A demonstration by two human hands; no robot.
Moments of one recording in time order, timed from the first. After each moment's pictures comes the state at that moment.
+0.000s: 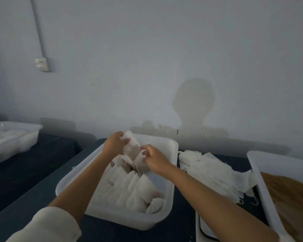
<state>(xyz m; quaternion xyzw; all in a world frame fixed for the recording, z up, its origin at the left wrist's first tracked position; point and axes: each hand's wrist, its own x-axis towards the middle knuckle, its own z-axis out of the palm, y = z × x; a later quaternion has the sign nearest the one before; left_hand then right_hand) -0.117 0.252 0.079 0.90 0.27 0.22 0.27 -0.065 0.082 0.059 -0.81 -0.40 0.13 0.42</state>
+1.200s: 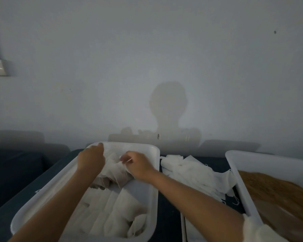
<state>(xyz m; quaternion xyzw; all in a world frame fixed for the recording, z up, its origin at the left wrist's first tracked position) -0.103 0.255 0.067 0.94 0.28 0.19 -0.08 -0.046 0.087 0.066 -0.80 -0.41 0.05 0.42</state>
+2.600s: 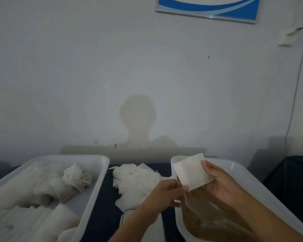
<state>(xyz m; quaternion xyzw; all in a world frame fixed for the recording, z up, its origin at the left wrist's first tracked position) -0.065 -0.097 0.062 0.74 -0.06 -0.08 0.66 -0.004 -0.282 0.090 -0.57 -0.08 0.14 0.81</state>
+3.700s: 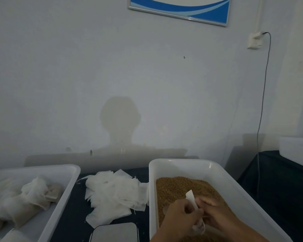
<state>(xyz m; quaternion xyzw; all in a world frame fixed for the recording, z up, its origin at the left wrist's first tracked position) -0.033 -0.201 0.023 0.83 -0.13 0.00 0.54 -0.002 -0.354 0.017 -0.70 -0.09 0.15 0.69</state>
